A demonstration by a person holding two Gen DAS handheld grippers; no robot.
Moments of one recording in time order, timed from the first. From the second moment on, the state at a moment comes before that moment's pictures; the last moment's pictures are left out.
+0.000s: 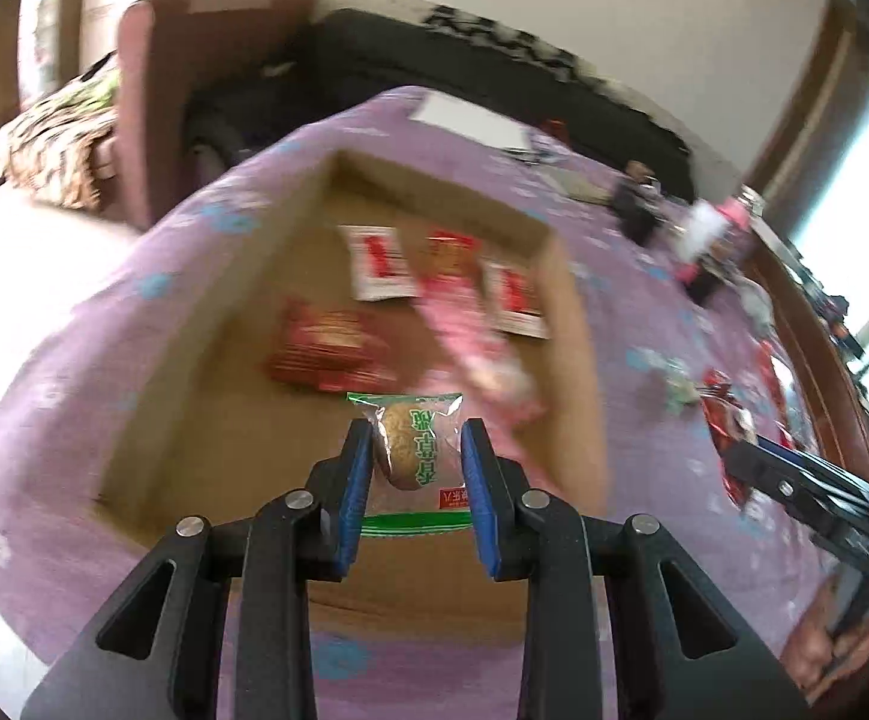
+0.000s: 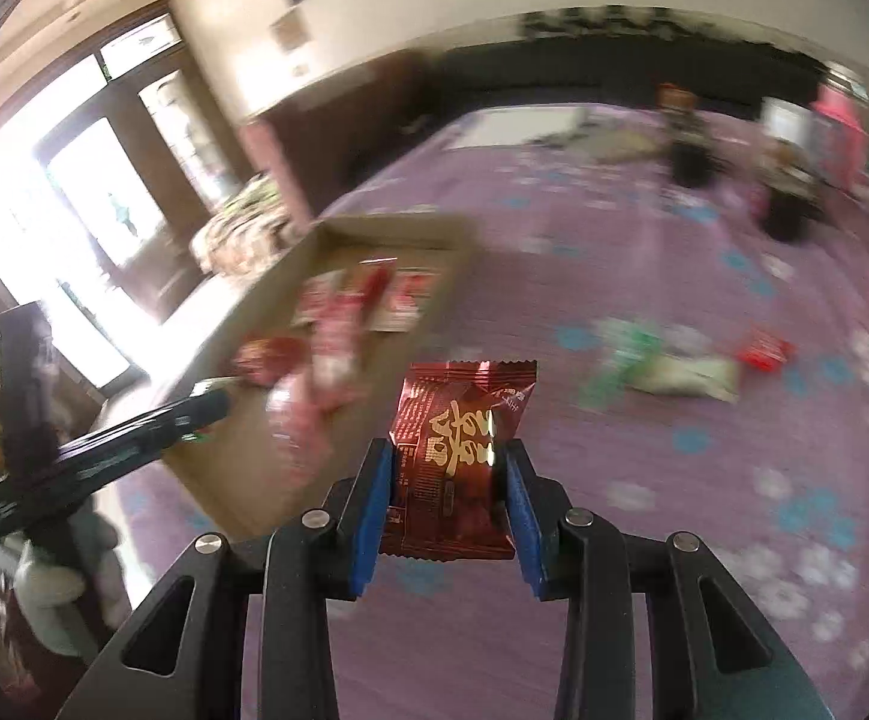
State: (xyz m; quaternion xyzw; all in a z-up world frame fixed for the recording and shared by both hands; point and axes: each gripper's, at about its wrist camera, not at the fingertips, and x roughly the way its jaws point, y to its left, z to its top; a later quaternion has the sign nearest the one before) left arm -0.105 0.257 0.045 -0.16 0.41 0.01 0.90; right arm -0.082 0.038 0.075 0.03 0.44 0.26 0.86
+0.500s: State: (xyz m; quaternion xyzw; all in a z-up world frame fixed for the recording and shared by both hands) left arm -0.083 0.302 0.016 -0.19 0.44 0.04 0.88; right arm -0.075 0.182 0.030 -0.03 0.48 0.34 0.80
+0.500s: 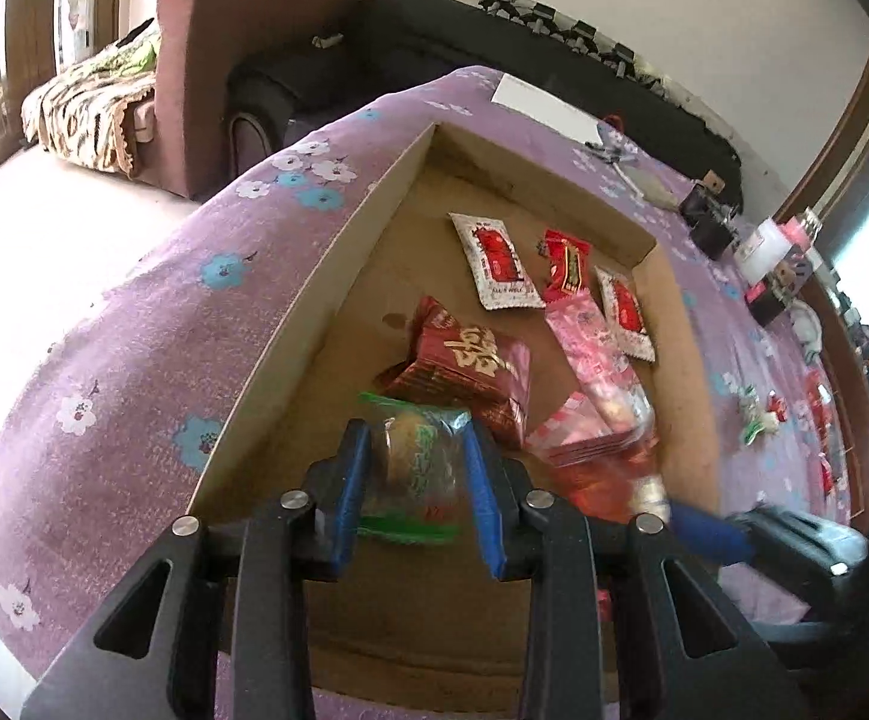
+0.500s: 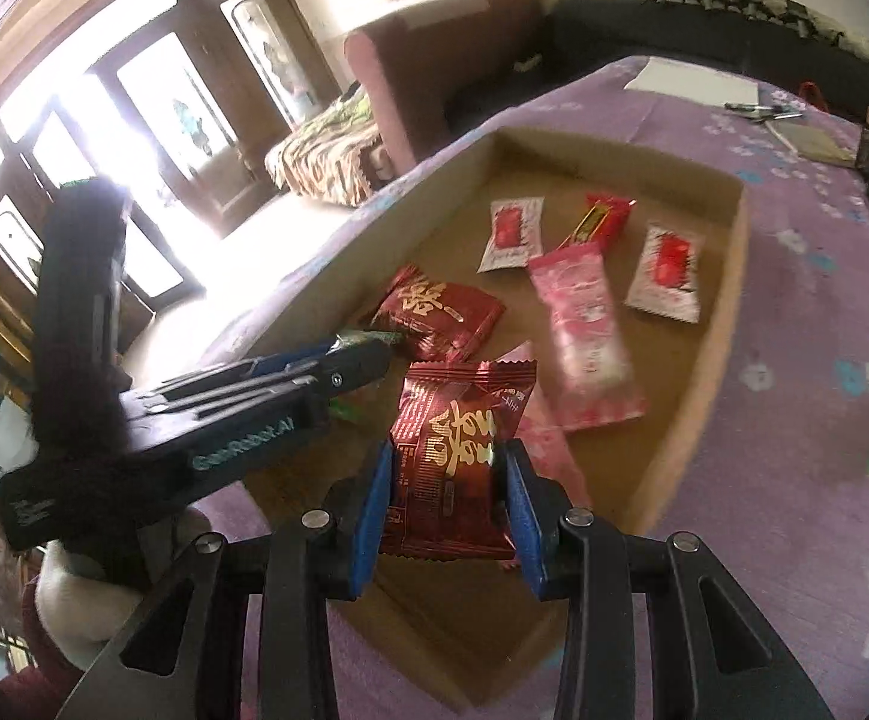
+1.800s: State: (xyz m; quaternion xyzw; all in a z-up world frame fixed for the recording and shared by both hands) left arm -0.121 0.209 0.070 -0.16 0.40 -0.04 0.90; right arm -0.073 -0.069 0.047 0.08 0.43 0.15 0.88
